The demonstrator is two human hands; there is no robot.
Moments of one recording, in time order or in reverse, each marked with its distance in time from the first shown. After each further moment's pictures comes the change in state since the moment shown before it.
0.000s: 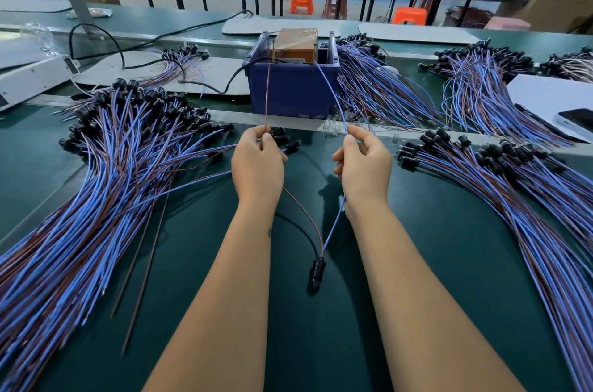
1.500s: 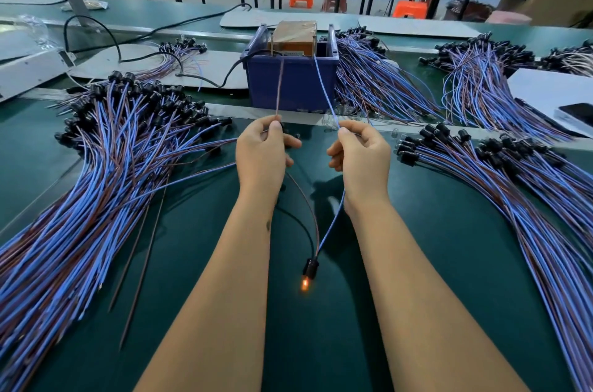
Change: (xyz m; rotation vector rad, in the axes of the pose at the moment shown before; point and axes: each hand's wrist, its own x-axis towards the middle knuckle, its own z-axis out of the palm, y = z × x) left_hand 0.000 0.002 0.005 -0.187 -0.087 0.013; right_hand -0.009 -0.010 -0.002 0.120 -0.080 0.004
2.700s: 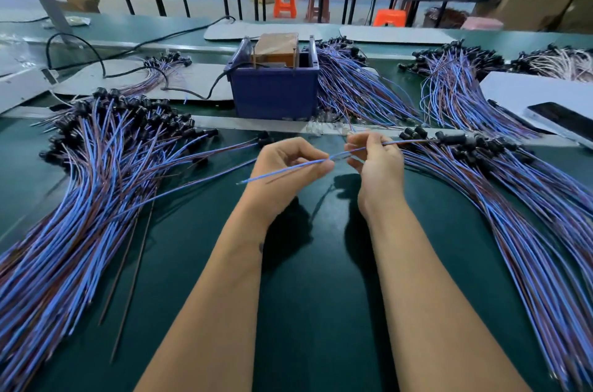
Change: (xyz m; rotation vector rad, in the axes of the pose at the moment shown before) left_hand -0.031 0.012 0.003 -0.123 -0.578 0.177; right_hand 0.024 0.001 -0.034 0.092 0.138 0.038
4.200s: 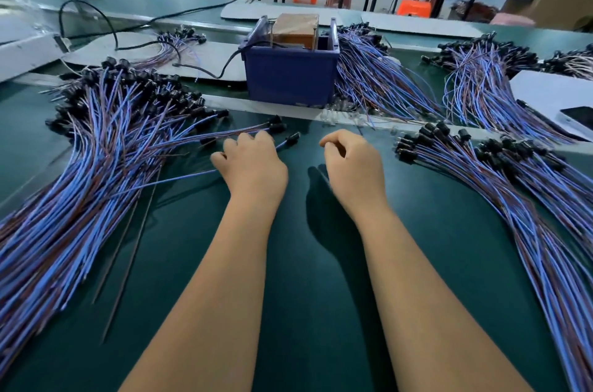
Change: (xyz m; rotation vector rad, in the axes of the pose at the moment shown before) left_hand 0.012 -0.019 -0.019 1.341 0.384 -0.424; right_hand -0.020 0.015 0.014 -0.824 -0.329 -0.349
